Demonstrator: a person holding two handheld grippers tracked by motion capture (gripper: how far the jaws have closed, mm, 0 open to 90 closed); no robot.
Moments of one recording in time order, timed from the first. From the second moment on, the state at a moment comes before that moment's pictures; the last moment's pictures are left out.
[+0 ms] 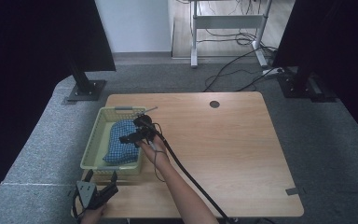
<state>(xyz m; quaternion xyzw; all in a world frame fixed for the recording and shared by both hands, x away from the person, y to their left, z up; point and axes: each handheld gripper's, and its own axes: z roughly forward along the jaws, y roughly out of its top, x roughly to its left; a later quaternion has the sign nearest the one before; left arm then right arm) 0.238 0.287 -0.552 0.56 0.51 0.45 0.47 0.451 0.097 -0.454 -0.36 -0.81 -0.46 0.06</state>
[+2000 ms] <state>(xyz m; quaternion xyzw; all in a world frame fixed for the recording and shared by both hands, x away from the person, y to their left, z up) 0.239 0.287 -0.551 0.56 0.52 0.45 0.46 0.388 -0.089 -0.452 -0.37 -0.79 -0.49 -0.02</state>
